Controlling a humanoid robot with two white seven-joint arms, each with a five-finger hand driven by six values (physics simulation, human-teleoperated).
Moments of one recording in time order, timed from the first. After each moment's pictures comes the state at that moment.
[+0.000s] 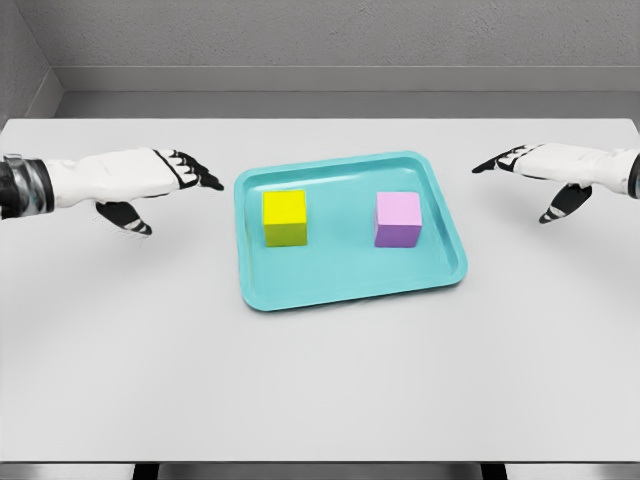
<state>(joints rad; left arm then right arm) -0.69 0.76 -0.58 -1.39 -0.41 -0.61 -0.61 -0.88 -0.84 0.89 -1.04 0.22 -0.61 0.50</state>
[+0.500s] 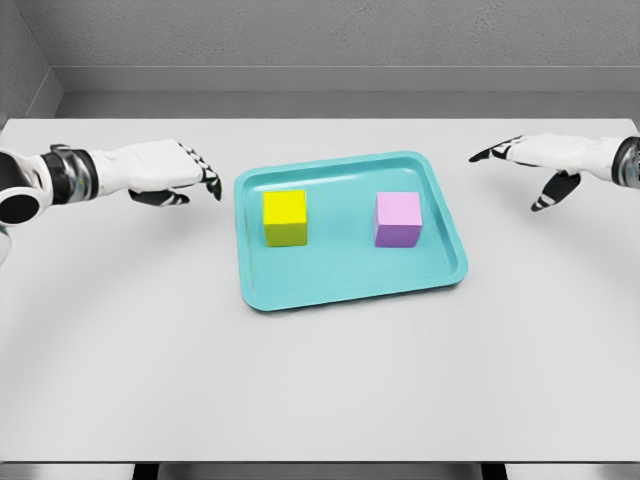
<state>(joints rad) -0.72 0.62 -0.55 -1.28 -0.63 -0.61 -0.61 -0.95 -0.76 0.94 -0.91 0.25 -0.57 0.50</state>
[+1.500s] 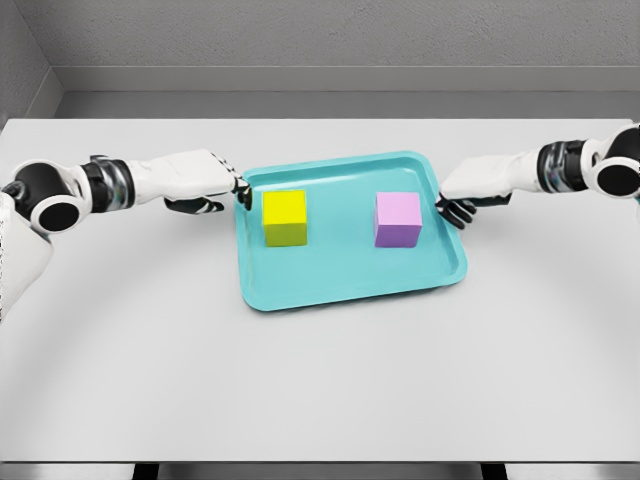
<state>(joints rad) -0.70 0.50 -0.54 -1.24 -0.65 -0.61 -0.61 -1.04 -0.69 1.11 -1.09 0.32 -0.61 0.61</state>
